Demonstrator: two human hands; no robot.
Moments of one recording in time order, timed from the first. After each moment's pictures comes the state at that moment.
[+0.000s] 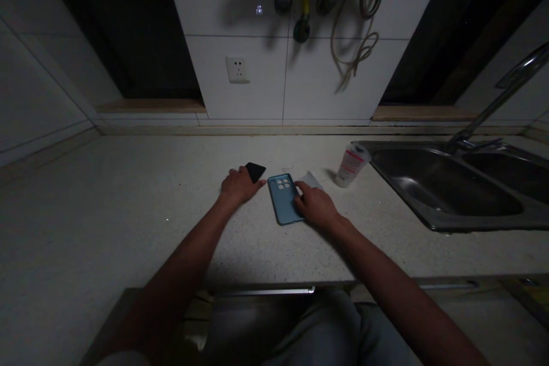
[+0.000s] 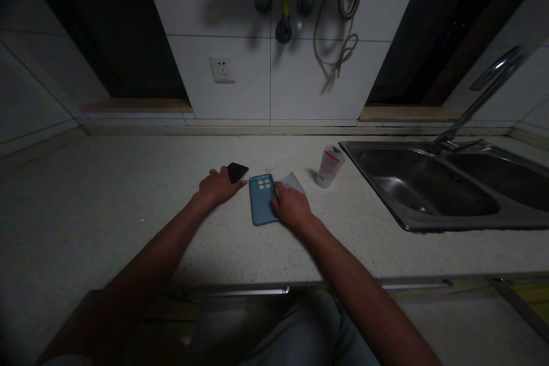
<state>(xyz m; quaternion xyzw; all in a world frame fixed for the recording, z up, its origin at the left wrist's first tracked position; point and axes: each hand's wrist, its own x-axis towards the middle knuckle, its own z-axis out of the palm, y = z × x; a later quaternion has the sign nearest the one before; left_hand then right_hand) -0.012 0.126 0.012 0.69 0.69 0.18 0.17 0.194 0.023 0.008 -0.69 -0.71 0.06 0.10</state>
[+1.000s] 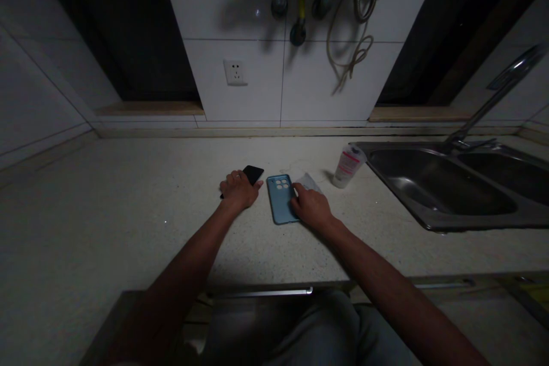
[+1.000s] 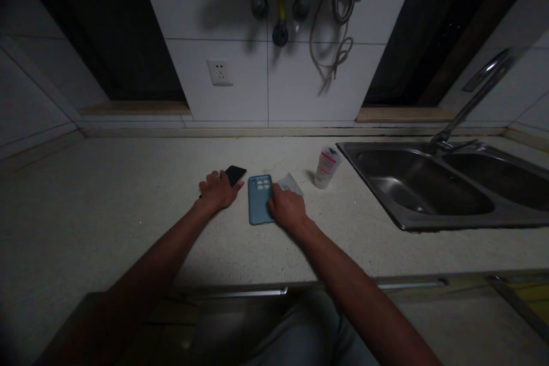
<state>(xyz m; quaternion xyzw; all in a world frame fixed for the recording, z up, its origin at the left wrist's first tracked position) -0.004 0.119 -0.007 0.73 0.67 0.07 0.02 0.188 0.023 0.003 -0.71 -0.70 0.01 0.07</state>
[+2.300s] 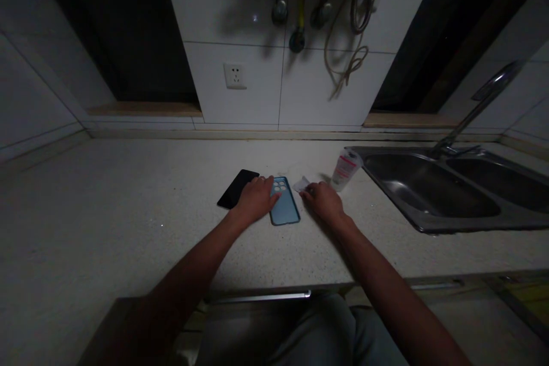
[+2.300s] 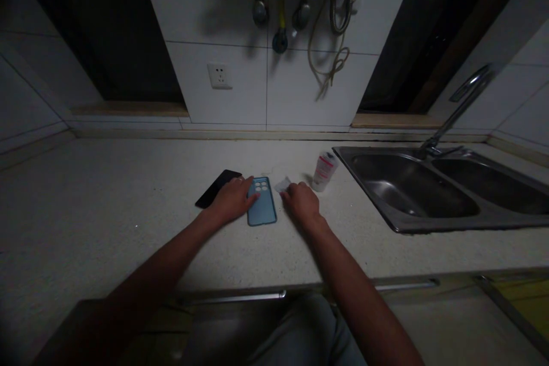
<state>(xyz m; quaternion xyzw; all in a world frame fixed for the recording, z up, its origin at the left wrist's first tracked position) 0.021 0.082 0.017 0.88 0.46 0.11 -0.01 0.229 0.036 0.001 -0.77 -0.62 0.02 0.15</state>
